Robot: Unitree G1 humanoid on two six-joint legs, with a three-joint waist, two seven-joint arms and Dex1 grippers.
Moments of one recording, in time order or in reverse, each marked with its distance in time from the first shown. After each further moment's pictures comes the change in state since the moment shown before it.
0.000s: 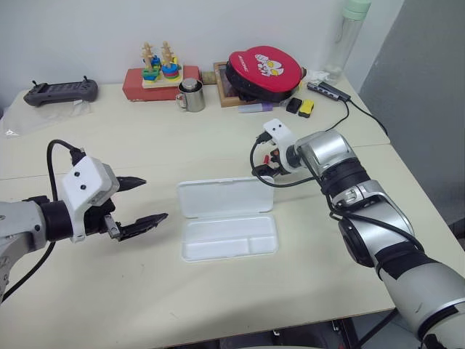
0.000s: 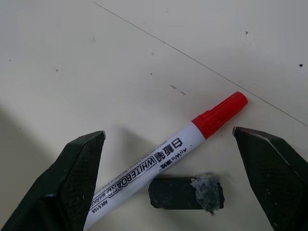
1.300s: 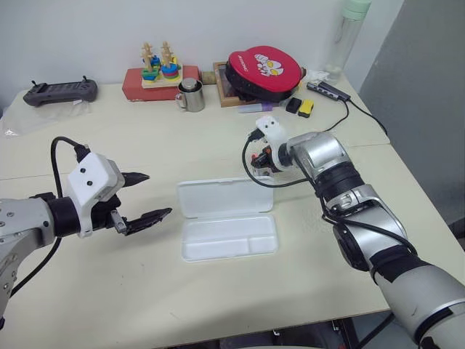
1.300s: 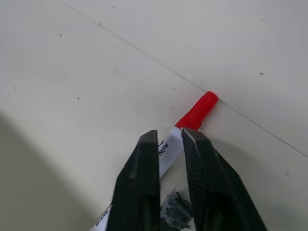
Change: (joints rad) left arm -0.036 -0.012 -0.040 0.000 -0.002 0.002 0.048; right arm 0.005 0.044 -0.044 -0.095 0.032 -0.002 -0.087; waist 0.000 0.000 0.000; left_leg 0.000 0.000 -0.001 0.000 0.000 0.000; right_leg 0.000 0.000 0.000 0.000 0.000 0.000
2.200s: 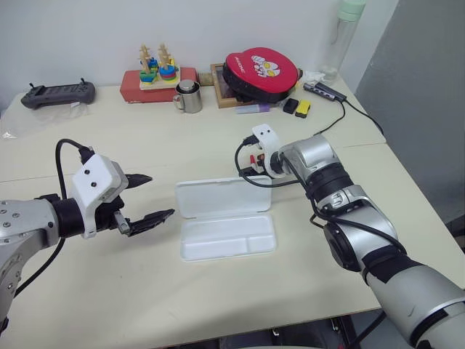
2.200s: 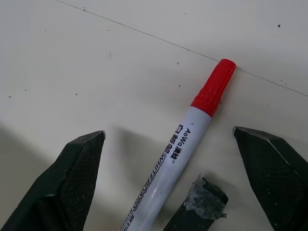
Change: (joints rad) left arm -0.005 -0.010 -0.021 0.000 0.001 -0.001 0.006; right arm -0.005 0.069 -0.038 0.109 0.063 0.047 -0.154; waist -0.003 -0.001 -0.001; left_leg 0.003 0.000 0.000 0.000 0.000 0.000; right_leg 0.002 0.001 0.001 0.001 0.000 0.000
